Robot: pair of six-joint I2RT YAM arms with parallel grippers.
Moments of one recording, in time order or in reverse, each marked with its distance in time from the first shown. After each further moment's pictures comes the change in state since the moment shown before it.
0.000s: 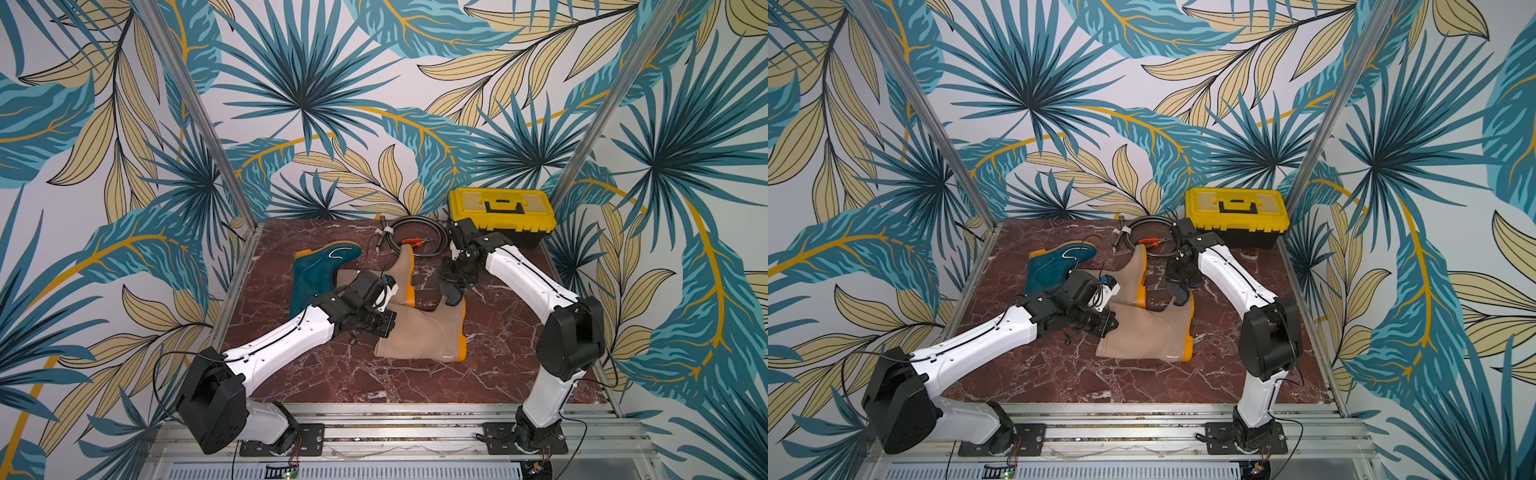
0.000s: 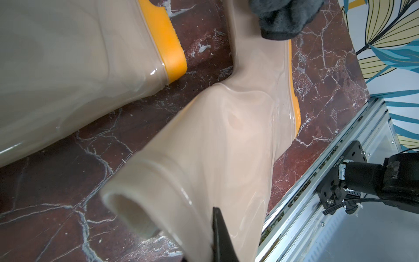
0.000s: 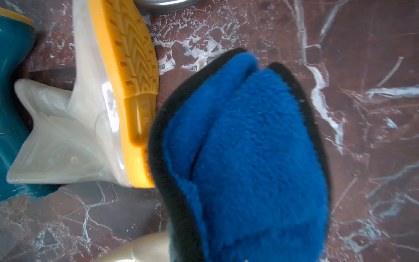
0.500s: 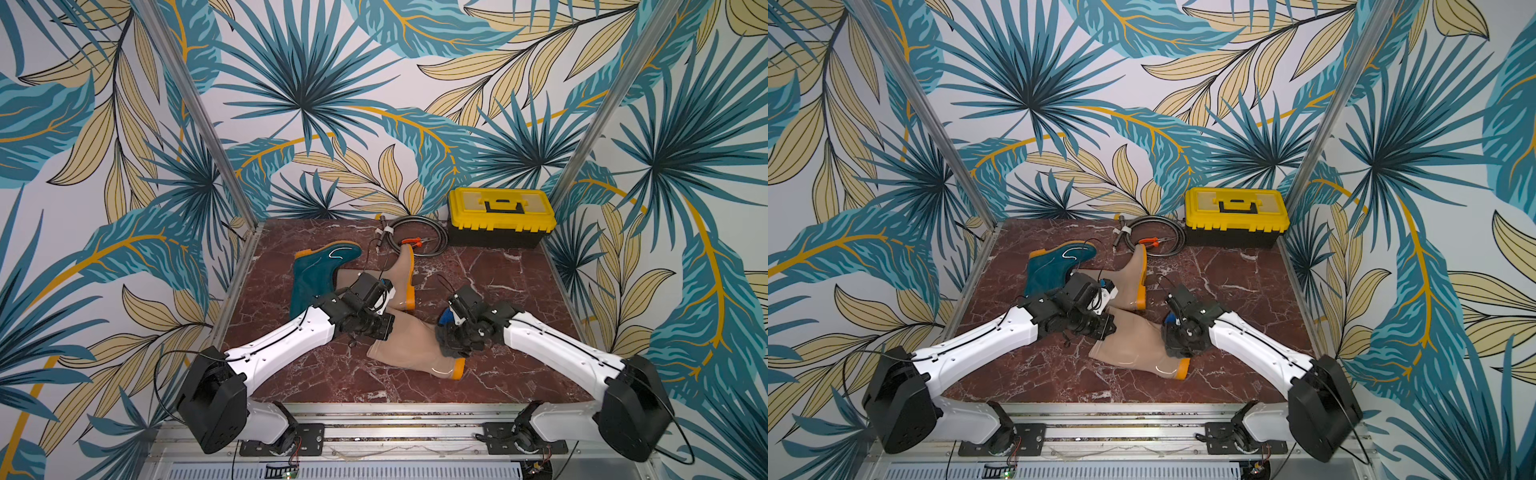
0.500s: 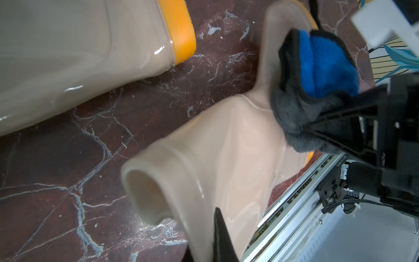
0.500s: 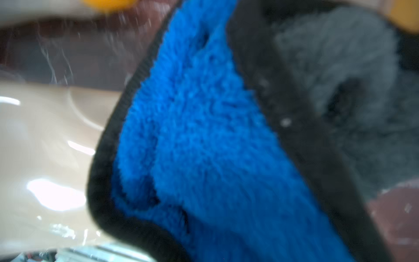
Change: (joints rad) left arm 0.003 0.006 -0.017 -0.035 0.007 -0.040; right arm 0.275 -0.527 -0.712 0.119 -0.041 0.231
